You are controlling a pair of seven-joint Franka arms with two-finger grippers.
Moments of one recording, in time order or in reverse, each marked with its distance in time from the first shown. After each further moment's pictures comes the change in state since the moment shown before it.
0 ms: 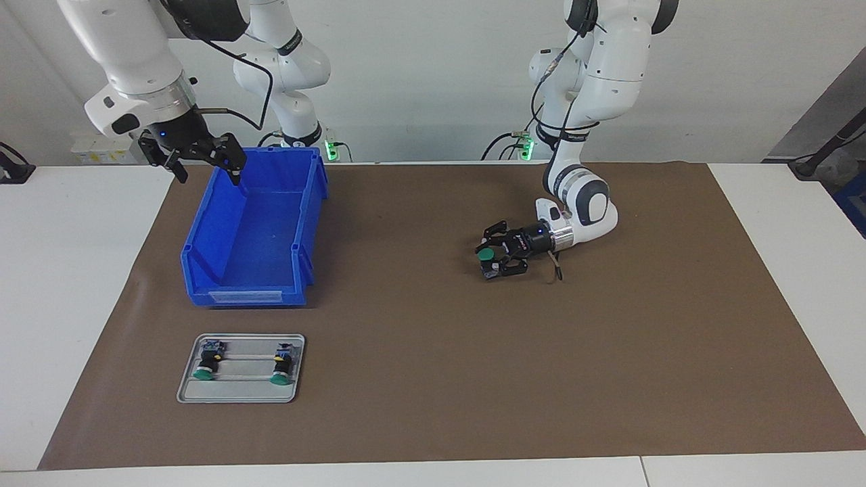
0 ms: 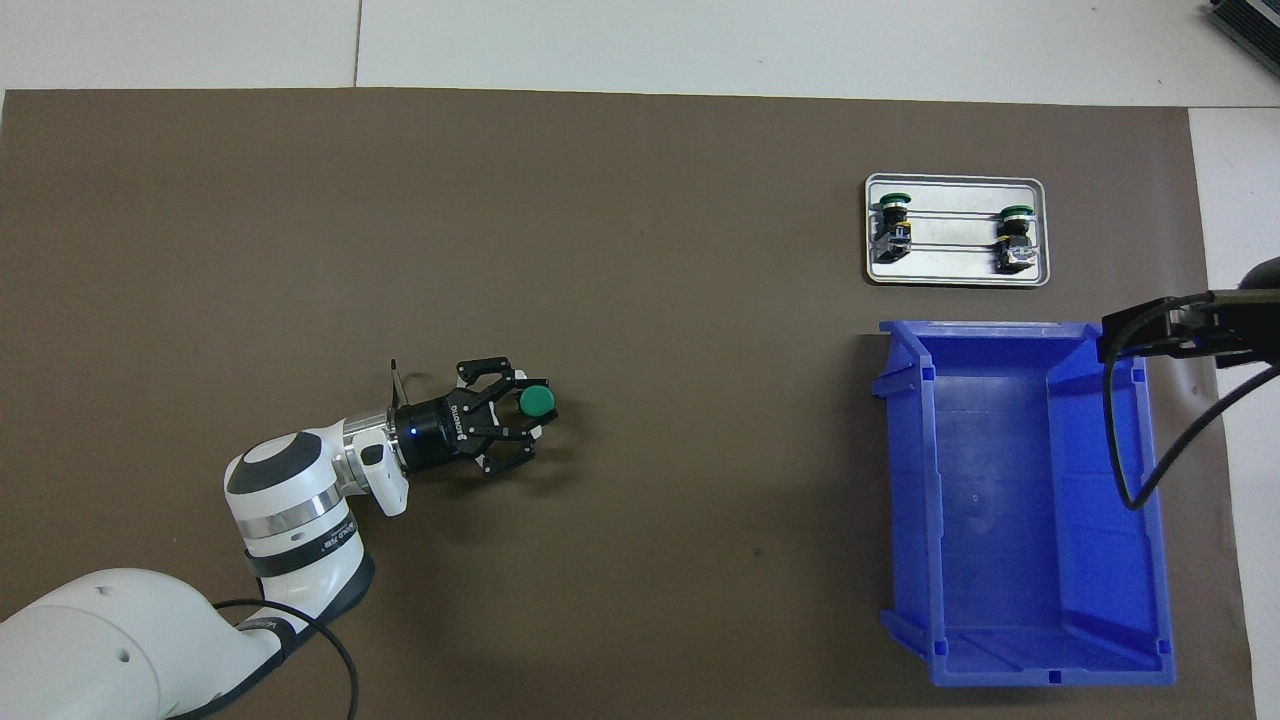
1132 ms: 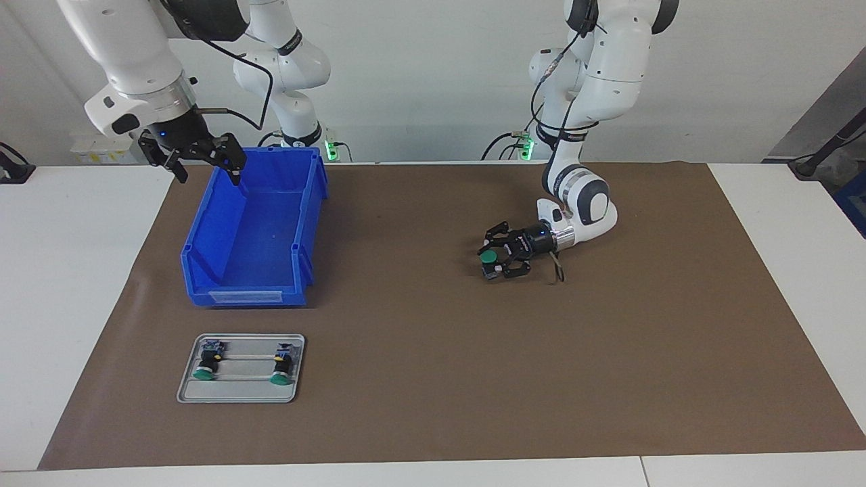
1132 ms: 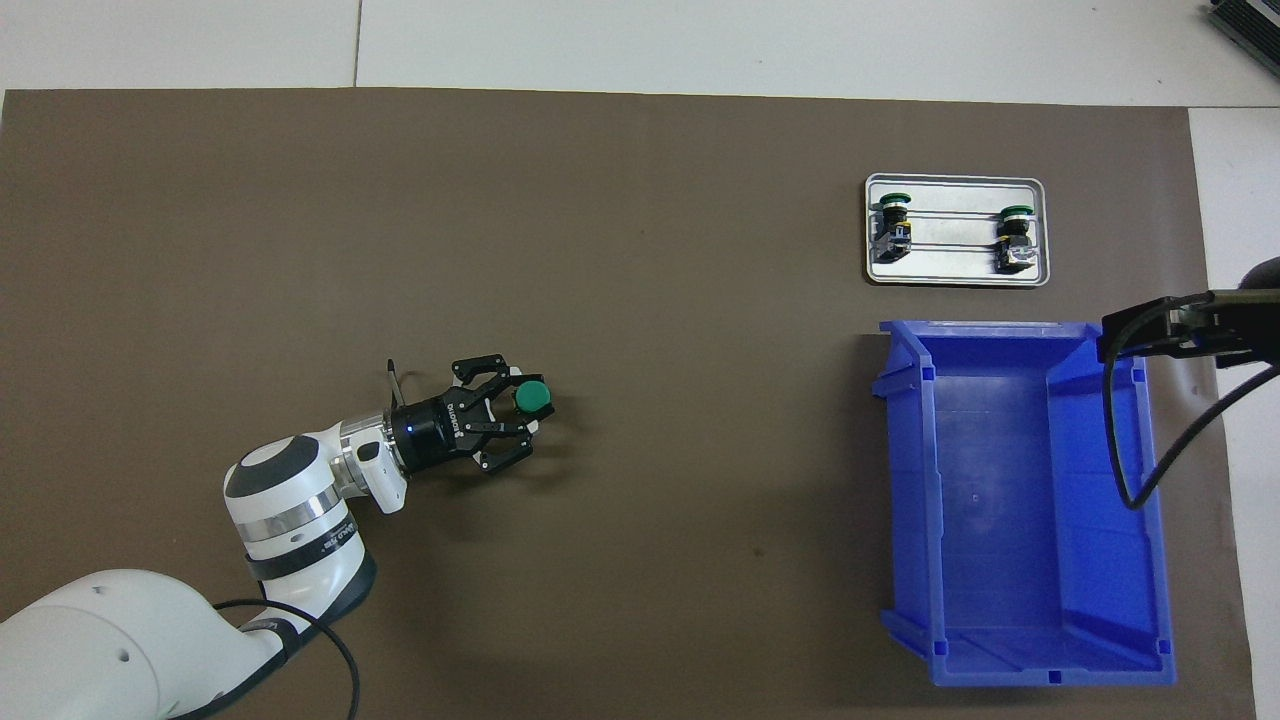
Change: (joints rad) left arm 0.004 0.001 0.002 -0.014 -0.082 0.001 -0.082; right arm 0.000 0.000 0.000 0.000 0.000 0.000 0.000
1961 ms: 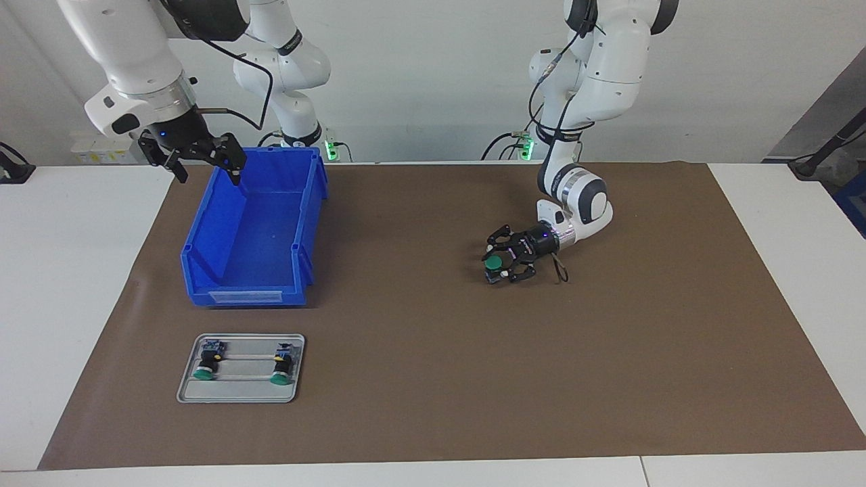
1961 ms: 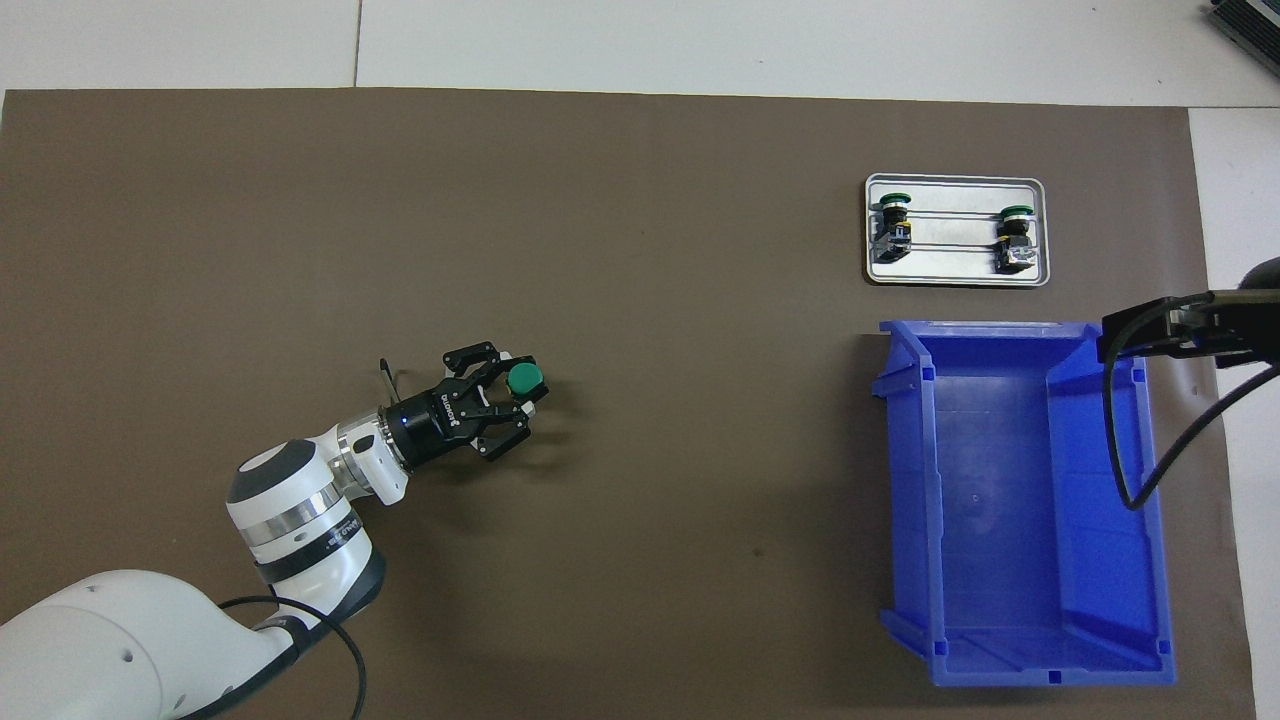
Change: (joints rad) left arm -0.001 0.001 -0.008 -0.022 -0.100 0.000 -0.030; right arm 0.000 0.000 0.000 0.000 0.000 0.000 0.000
